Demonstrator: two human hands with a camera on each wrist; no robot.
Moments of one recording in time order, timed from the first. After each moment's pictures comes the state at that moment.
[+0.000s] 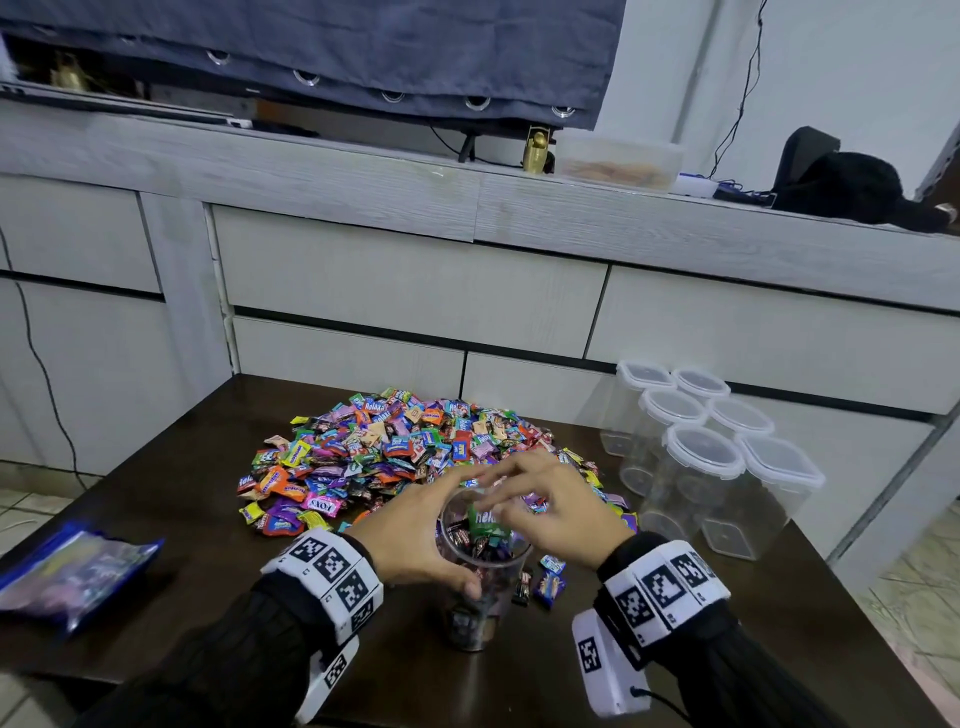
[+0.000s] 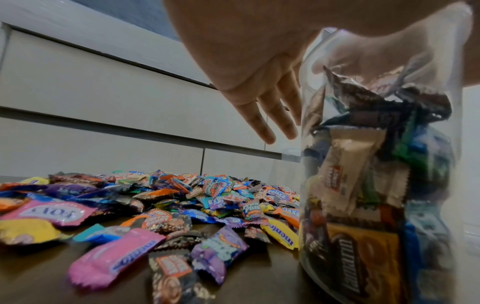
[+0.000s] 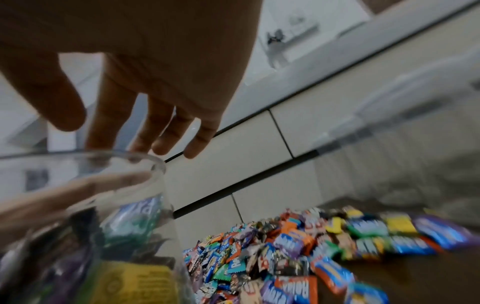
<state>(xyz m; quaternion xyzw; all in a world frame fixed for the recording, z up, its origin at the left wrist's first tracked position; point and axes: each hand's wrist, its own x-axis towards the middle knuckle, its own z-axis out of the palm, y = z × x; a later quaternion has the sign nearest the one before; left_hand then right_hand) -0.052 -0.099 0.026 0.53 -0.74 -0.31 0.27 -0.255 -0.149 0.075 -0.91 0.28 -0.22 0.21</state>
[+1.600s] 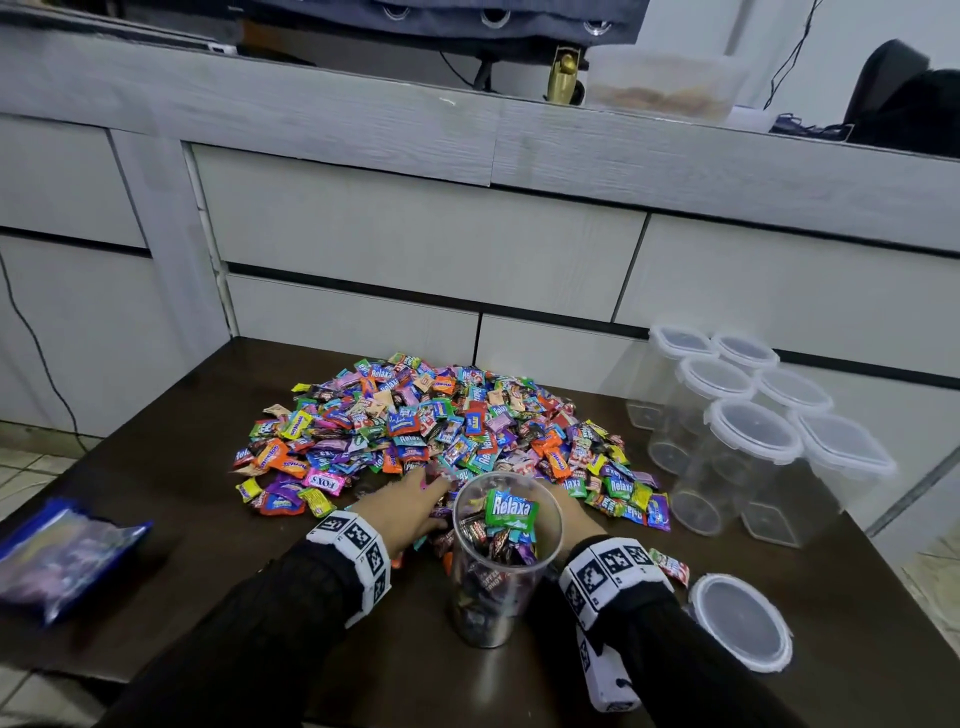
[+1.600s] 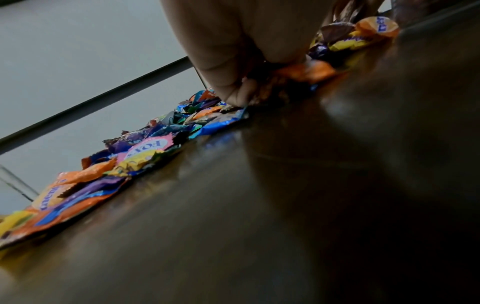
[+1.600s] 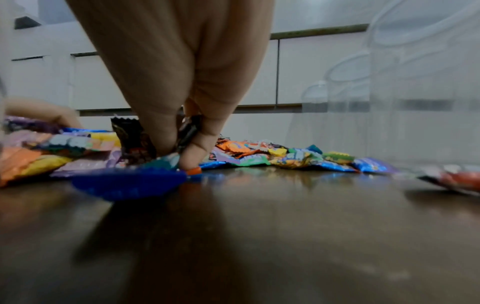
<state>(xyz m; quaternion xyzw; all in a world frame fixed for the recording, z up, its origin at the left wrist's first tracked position) -0.025 -0.155 -0.044 0.67 -0.72 -0.15 -0.03 -0.230 -0.215 -0.029 -0.84 0.50 -0.02 0.20</state>
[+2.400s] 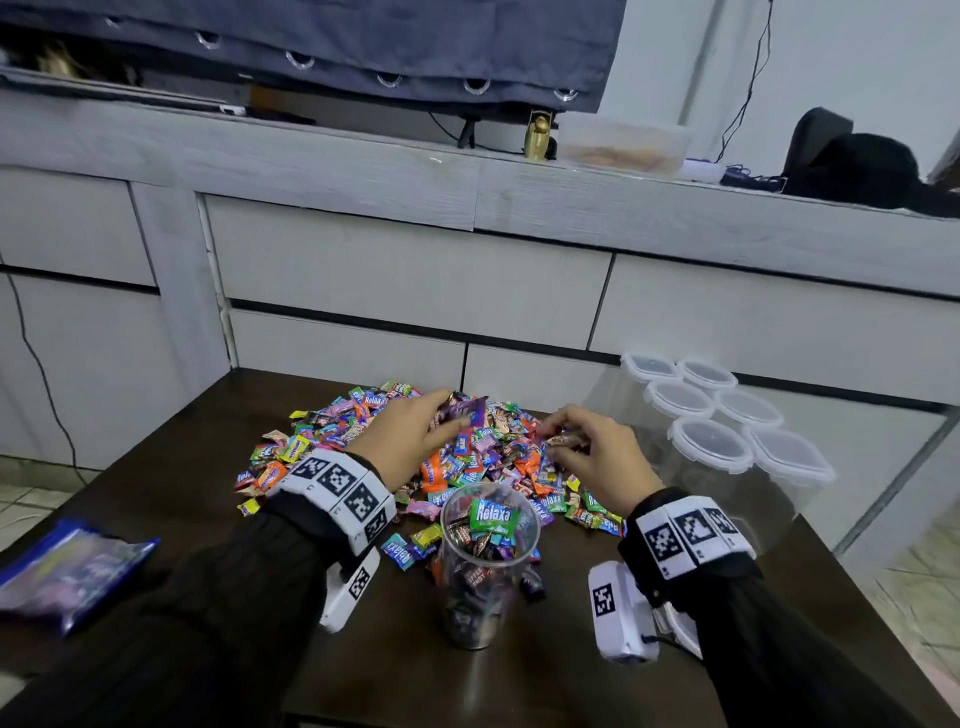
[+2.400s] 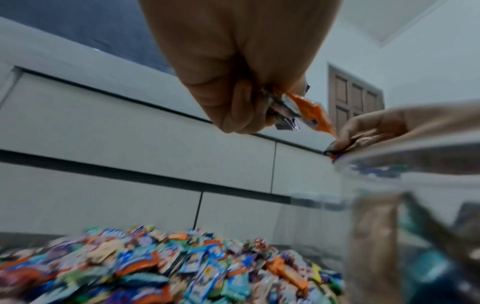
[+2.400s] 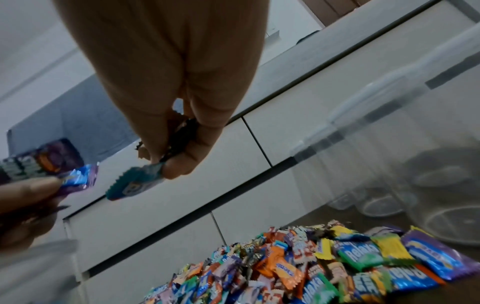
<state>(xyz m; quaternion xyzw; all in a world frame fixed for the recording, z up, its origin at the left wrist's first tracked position) -0.040 -0.139 0.080 0.62 -0.72 -0.10 0.30 -0.276 -0.188 0.087 -0.82 0.41 -0.32 0.23</state>
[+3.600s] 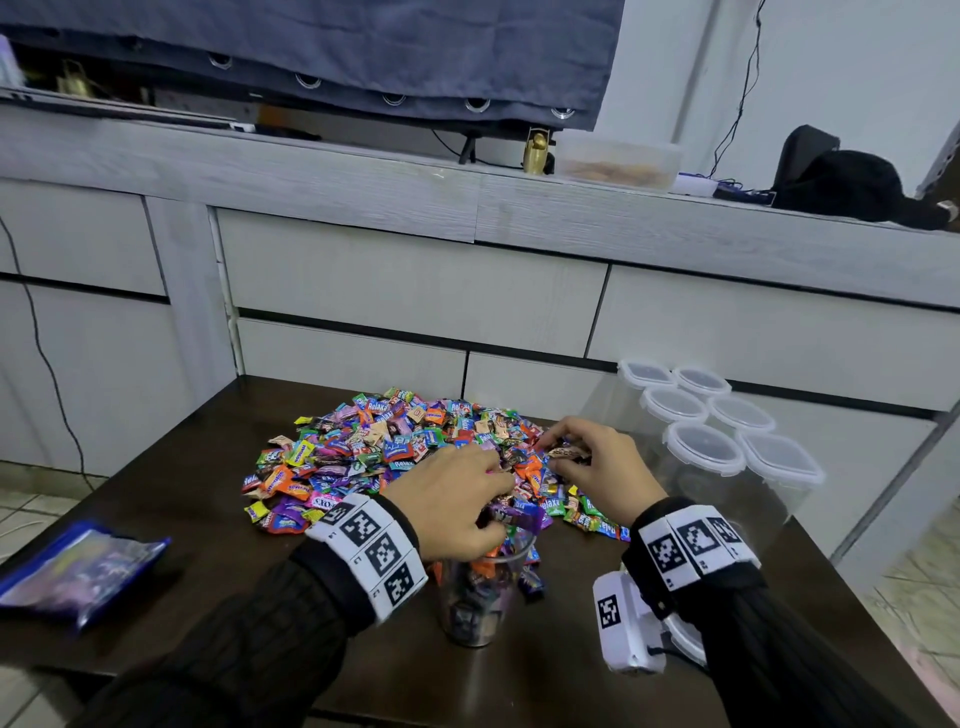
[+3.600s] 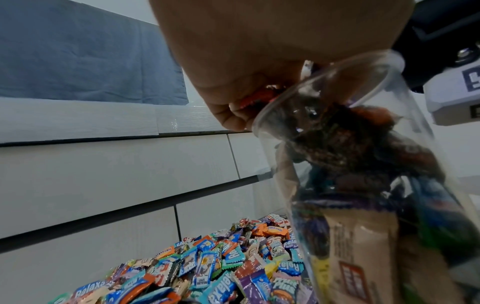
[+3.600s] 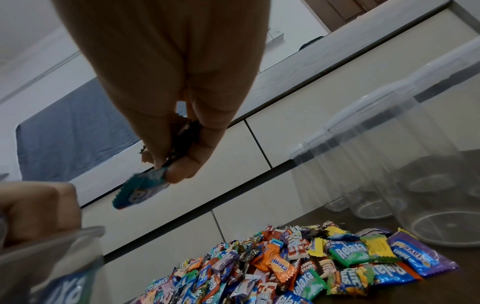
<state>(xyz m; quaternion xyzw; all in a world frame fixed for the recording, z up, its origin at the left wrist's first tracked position) -0.085 -0.102 0.074 0.52 -0.85 0.06 0.09 -0.281 -0.173 0.094 -0.83 0.43 -0.29 0.21</state>
